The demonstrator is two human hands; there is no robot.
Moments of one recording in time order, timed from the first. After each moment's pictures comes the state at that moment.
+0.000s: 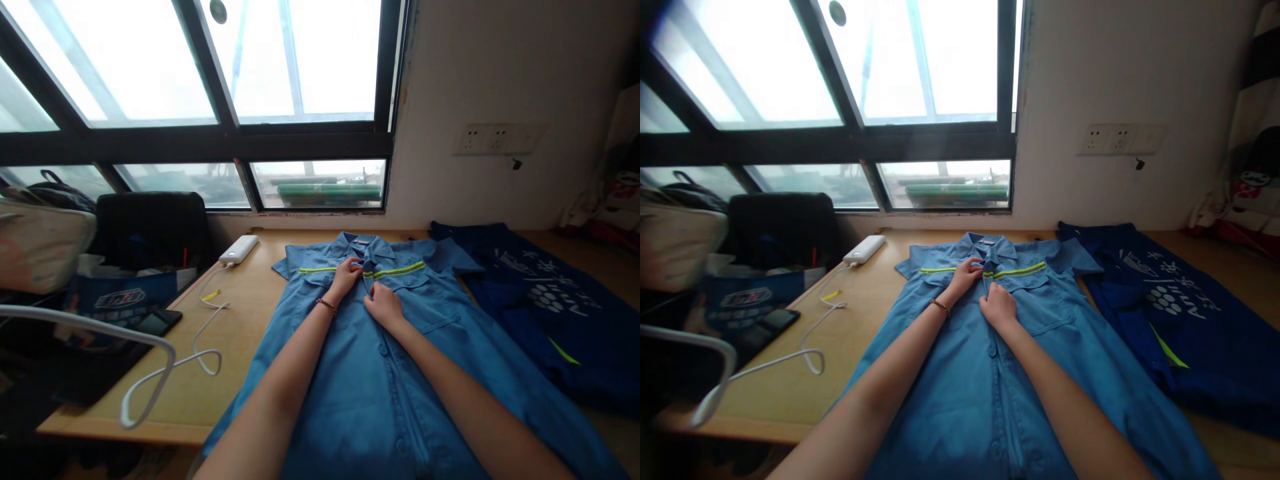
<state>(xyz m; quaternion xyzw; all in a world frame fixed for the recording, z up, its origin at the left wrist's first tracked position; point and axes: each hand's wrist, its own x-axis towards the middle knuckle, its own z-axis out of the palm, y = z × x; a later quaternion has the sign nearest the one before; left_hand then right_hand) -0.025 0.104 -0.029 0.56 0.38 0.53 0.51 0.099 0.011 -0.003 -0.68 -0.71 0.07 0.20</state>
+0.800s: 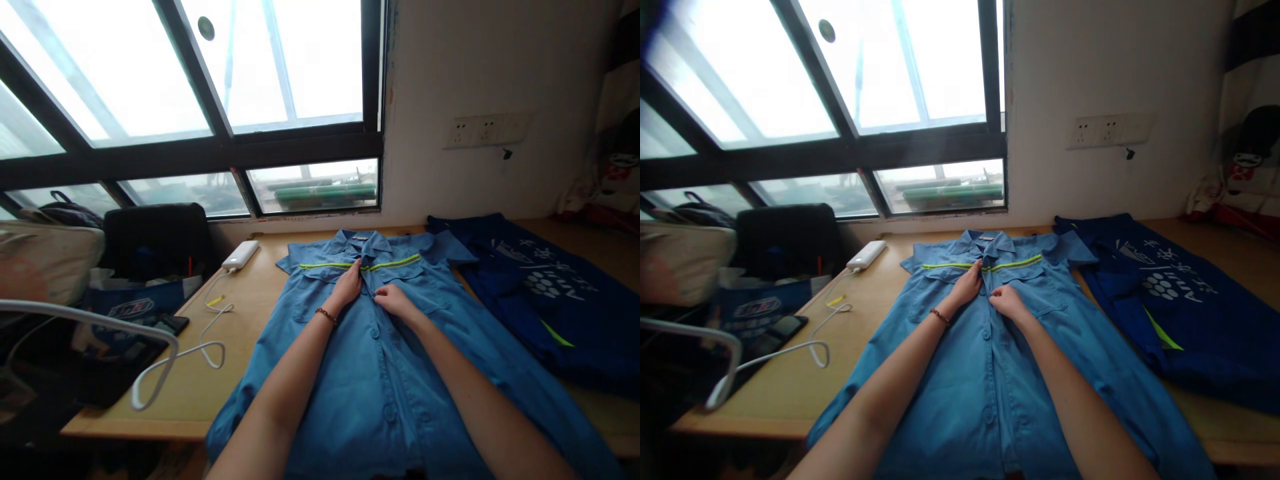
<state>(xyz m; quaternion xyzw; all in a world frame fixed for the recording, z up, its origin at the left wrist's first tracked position) -0.022 0.075 -0.034 0.80 0.46 0.34 0.16 0.136 0.013 -0.008 -0.58 -0.67 0.34 0.29</state>
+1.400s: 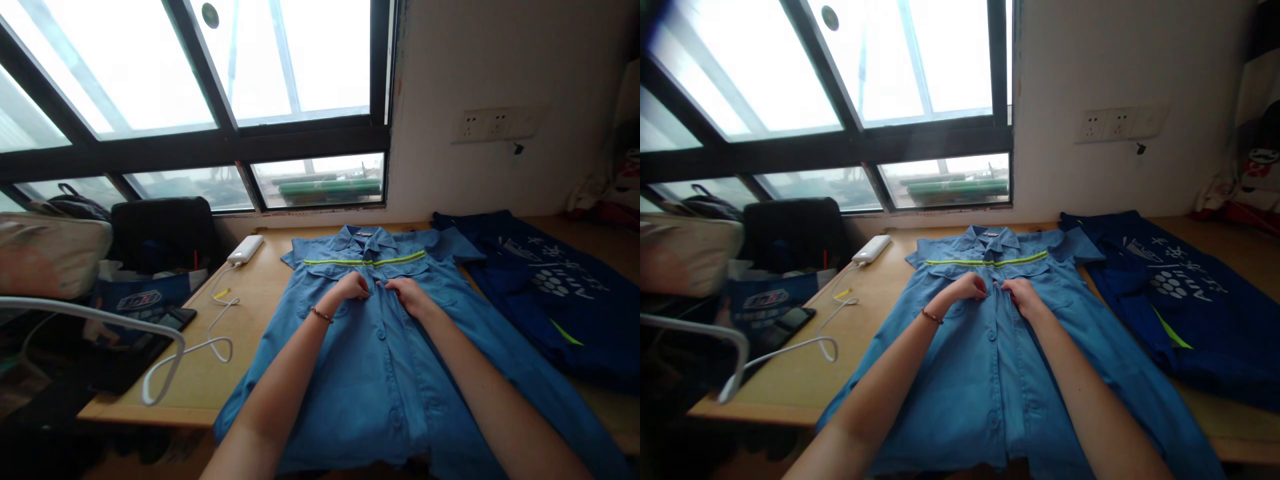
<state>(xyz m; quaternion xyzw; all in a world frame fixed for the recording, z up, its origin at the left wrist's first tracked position) -0.031 0.050 0.007 0.73 0.51 0.15 0.42 0.141 0.007 0.009 -0.52 -0.35 0.64 0.45</state>
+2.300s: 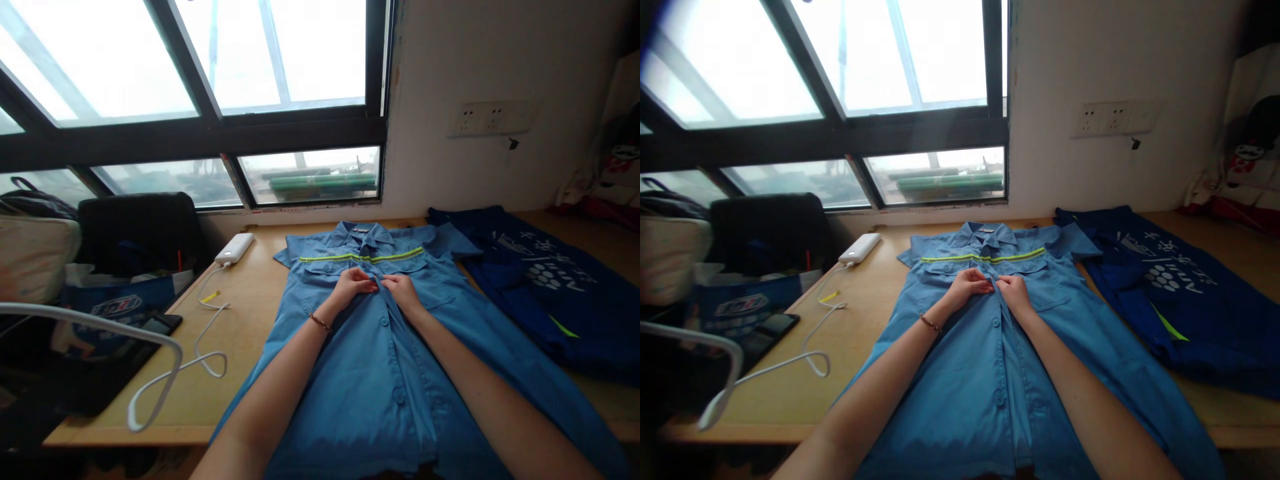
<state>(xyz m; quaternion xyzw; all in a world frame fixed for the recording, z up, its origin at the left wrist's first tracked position) -0.024 0.040 -0.014 0.49 0.33 0.43 0.68 0.129 0.008 -0.003 -0.55 -0.56 0.40 0.48</state>
